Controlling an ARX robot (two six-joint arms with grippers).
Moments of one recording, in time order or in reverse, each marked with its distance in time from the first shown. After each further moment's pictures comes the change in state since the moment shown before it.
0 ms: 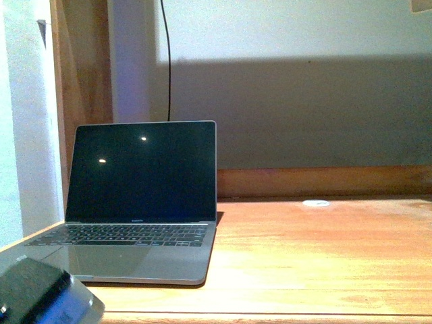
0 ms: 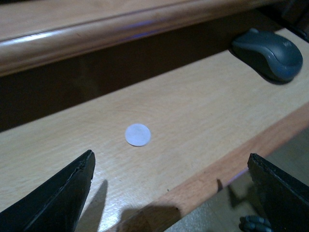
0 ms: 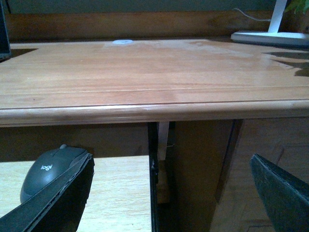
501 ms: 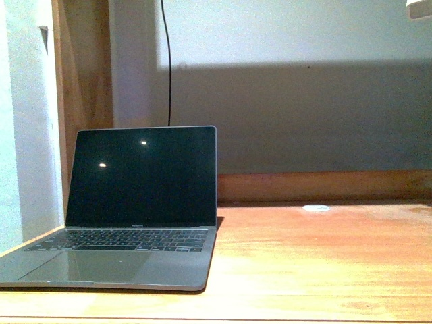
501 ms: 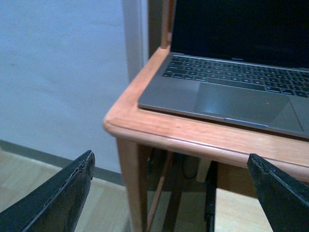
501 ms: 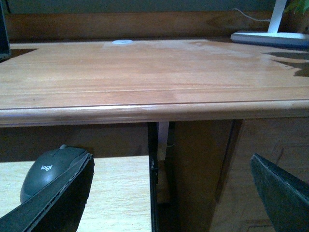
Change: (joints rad) left arm 0.286 -0.456 -0.002 -0.173 -0.570 -0.030; right arm 0.000 0.000 0.000 0.000 0.000 0.000
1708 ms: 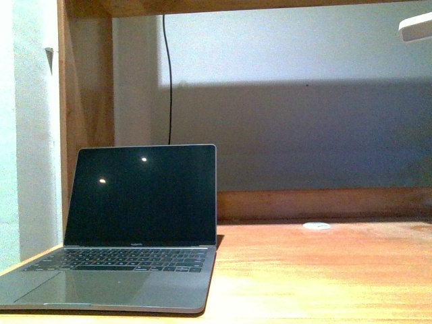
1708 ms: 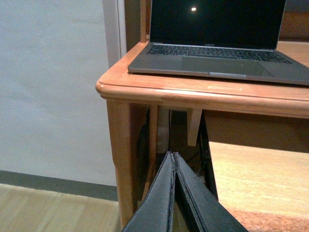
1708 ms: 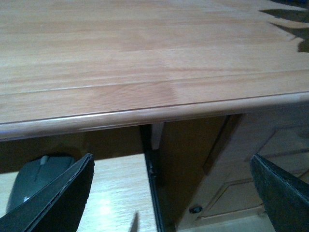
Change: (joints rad) left arm 0.256 -0.614 -0.390 -0.088 0.420 0.061; right arm 0.519 0.714 0.378 -0.029 0.547 0.078
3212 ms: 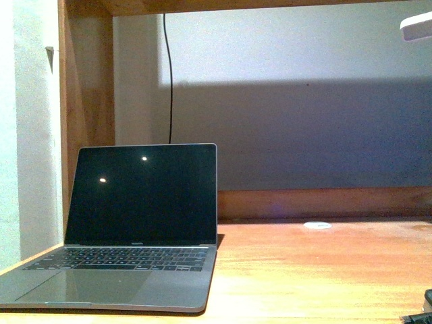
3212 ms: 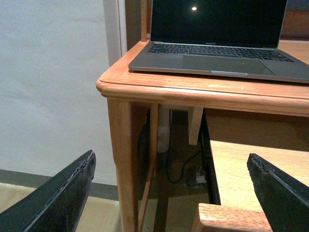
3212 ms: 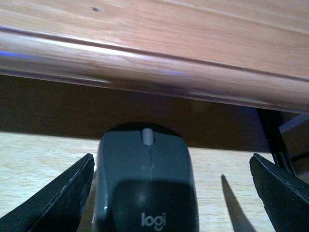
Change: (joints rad) left arm 0.000 -0.005 -0.005 0.000 0.000 0.001; right arm 0.098 0.618 0.083 0.388 0.061 0.001
